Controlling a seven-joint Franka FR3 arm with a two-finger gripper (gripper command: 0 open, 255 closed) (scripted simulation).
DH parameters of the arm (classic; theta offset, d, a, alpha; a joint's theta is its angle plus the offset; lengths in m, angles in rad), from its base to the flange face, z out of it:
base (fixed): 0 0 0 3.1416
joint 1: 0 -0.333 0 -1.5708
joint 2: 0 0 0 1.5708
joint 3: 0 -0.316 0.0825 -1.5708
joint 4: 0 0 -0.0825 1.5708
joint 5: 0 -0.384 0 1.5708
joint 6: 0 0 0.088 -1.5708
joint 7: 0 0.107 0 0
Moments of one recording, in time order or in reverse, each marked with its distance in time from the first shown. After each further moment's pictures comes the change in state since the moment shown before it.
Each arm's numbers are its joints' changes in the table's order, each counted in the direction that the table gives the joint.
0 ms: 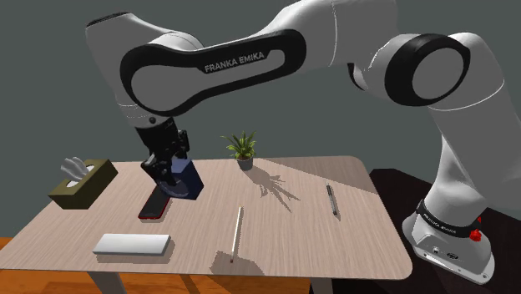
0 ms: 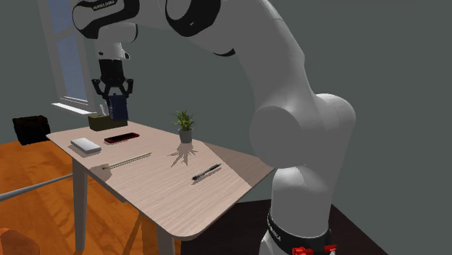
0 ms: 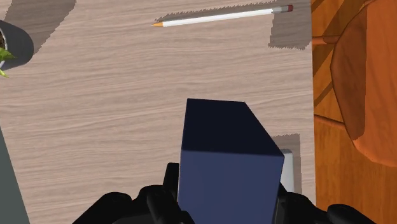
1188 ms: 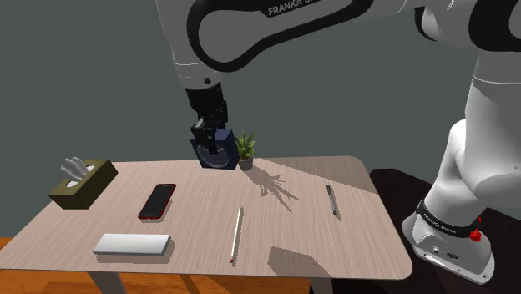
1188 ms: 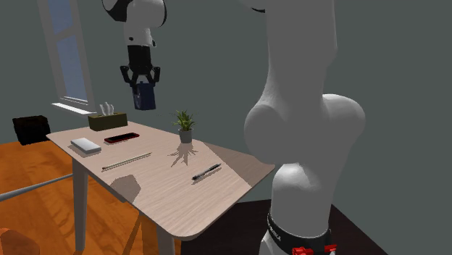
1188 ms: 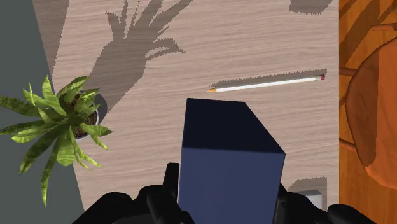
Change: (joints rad) arm 0.182 0.414 0.005 -0.497 -0.128 -0.102 -0.136
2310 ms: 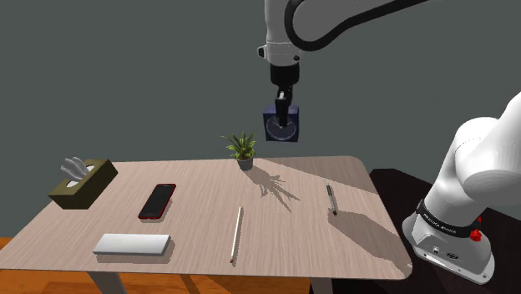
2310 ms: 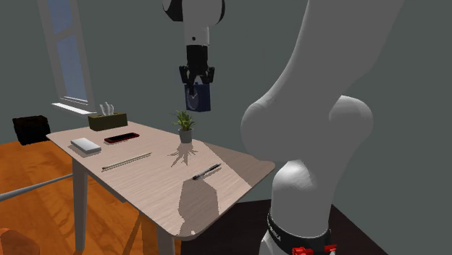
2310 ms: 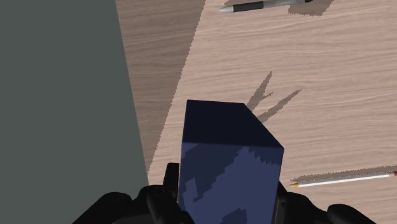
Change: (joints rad) arm 0.162 0.497 0.180 -0.577 -0.124 -0.099 -0.365
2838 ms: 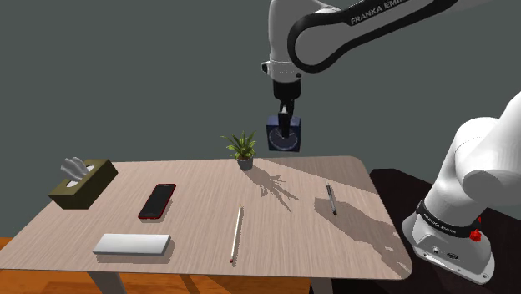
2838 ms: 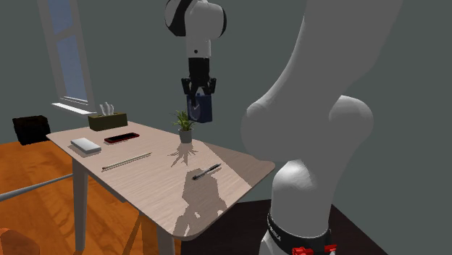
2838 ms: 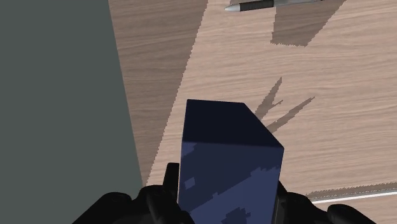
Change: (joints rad) arm 0.001 -0.001 0.002 -0.104 -0.001 -0.105 -0.007
